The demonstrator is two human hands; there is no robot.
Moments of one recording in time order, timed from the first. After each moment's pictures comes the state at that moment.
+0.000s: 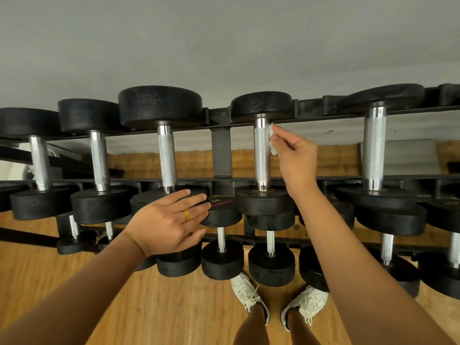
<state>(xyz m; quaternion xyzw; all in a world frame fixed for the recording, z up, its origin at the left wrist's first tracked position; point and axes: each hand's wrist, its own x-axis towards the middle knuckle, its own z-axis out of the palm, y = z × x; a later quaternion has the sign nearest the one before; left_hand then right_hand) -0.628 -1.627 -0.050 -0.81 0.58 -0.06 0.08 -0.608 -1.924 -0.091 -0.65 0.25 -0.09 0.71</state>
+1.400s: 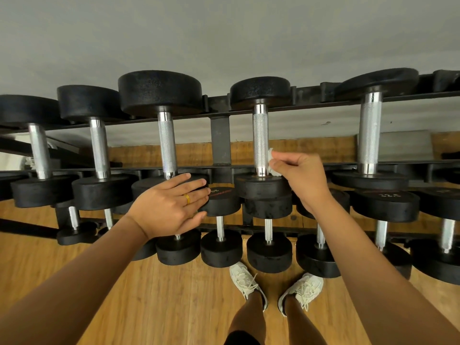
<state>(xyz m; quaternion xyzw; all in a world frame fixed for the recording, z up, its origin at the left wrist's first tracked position) -0.629 -1.626 -0.051 -0.80 0.58 -0.08 0.08 -0.664 -1.938 -0.094 -0.69 0.25 0.06 0.68</state>
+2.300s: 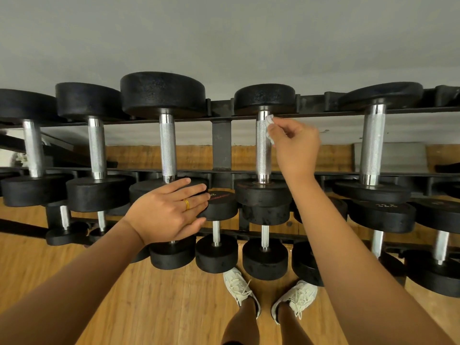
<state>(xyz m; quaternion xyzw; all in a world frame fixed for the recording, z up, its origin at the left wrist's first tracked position) -0.629 -1.626 -0.051 -0.81 0.58 -0.07 0.06 -0.607 -1.915 -0.066 -0.76 0.24 -0.14 0.59</state>
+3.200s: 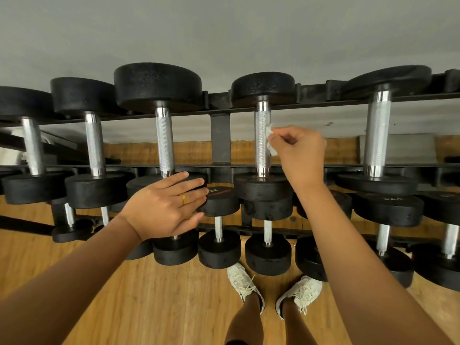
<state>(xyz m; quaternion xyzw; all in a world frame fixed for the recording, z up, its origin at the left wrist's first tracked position) -0.628 -1.626 -0.052 -0.81 0.58 -0.08 0.07 -0.631 -1.926 -0.075 -0.80 0.19 -0.11 0.56</state>
